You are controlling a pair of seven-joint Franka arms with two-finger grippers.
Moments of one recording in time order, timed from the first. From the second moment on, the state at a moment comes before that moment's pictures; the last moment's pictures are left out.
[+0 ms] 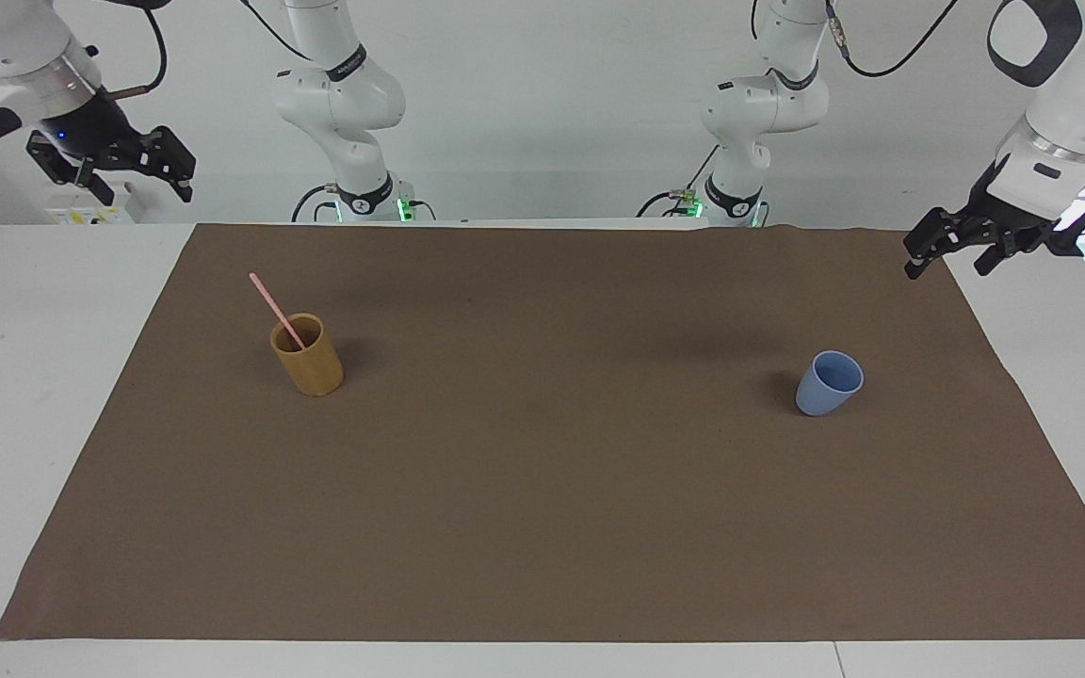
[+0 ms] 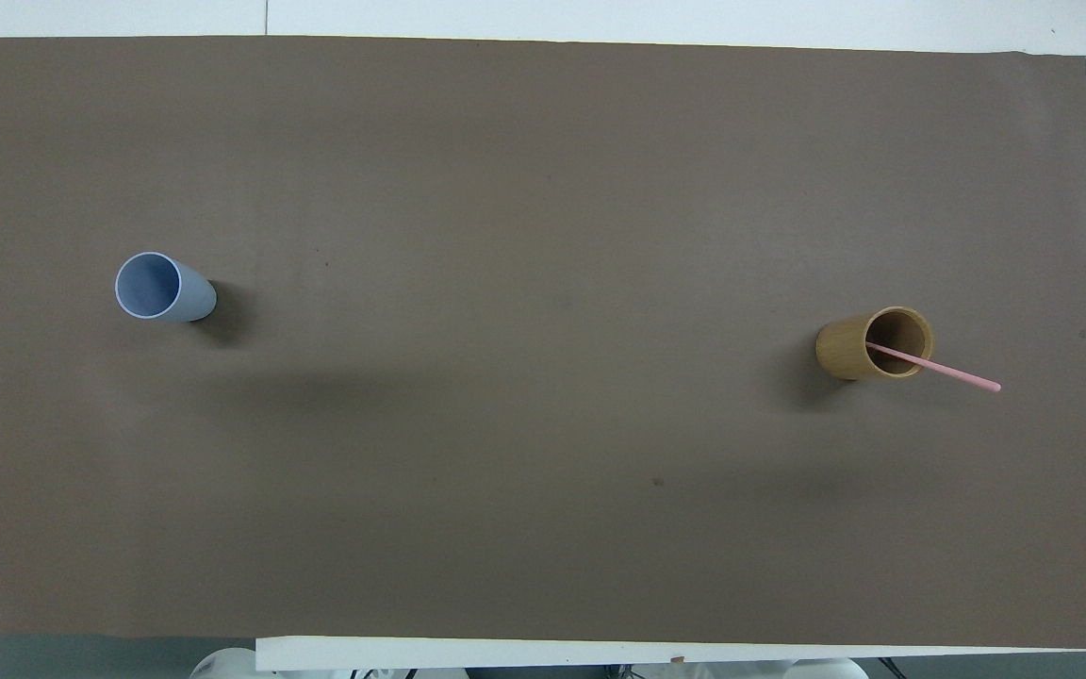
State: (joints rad) left arm 0.02 0.02 -0.04 -1.52 0.01 1.54 0.03; right arm -0.08 -0.04 -0.10 -1.49 -0.06 1.30 -0.26
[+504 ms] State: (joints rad) left arm 0.03 0.02 -0.04 -1.57 0.01 1.63 0.03; right arm -0.08 -0.04 -0.09 -1.49 -0.06 1.32 -0.26
